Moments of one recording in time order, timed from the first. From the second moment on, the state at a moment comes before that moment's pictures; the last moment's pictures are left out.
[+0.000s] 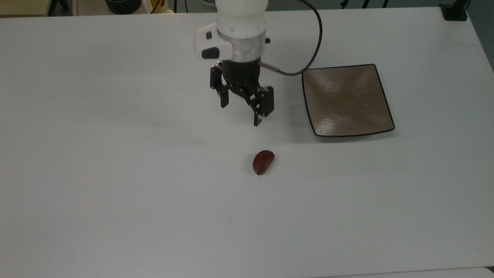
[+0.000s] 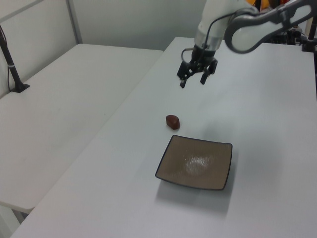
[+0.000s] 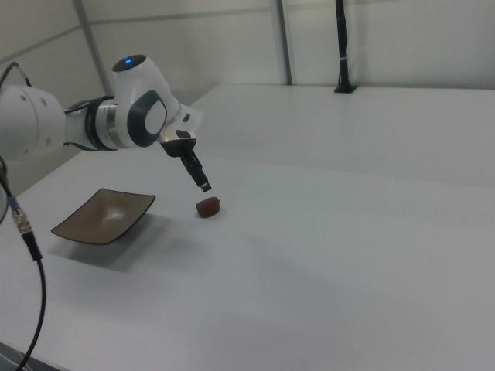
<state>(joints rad) 0.20 0.29 0.03 -1.74 -0.11 2.34 0.88</state>
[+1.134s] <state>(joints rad) 0.22 0.65 0.09 -1.54 -0.18 2.47 1.03</state>
